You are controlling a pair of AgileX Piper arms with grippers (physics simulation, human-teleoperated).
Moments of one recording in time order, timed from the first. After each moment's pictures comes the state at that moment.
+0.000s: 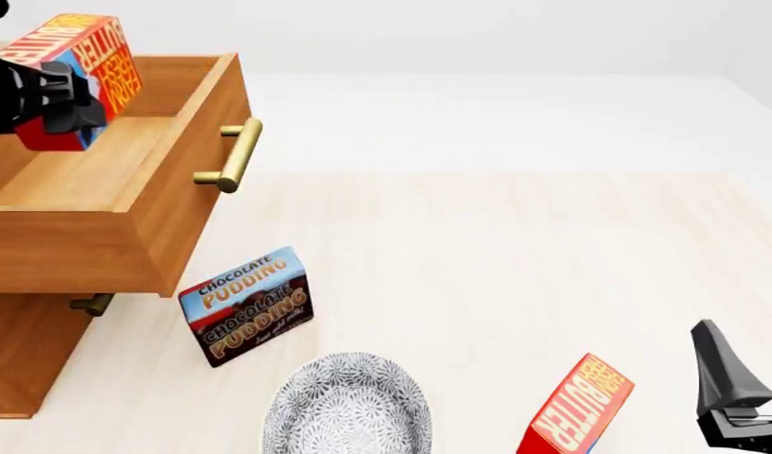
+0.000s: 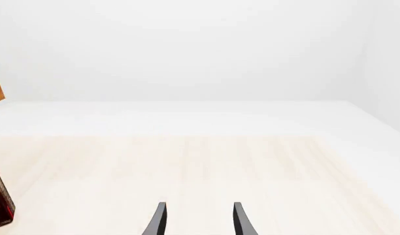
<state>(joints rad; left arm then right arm) 0.00 1.19 -1.32 0.89 -0.08 0.00 0.03 -0.01 -0.02 0.00</state>
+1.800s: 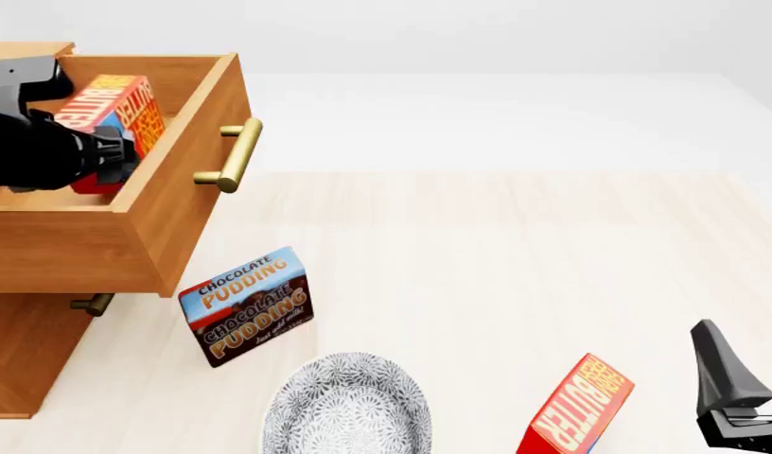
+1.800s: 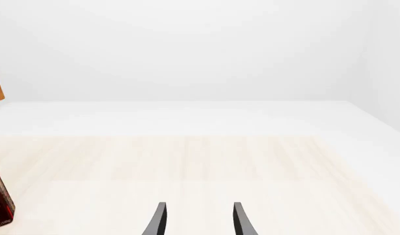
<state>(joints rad) 0.03 1.28 -1.09 0.59 -0.08 0.00 0.03 -0.01 -0.02 0.00</state>
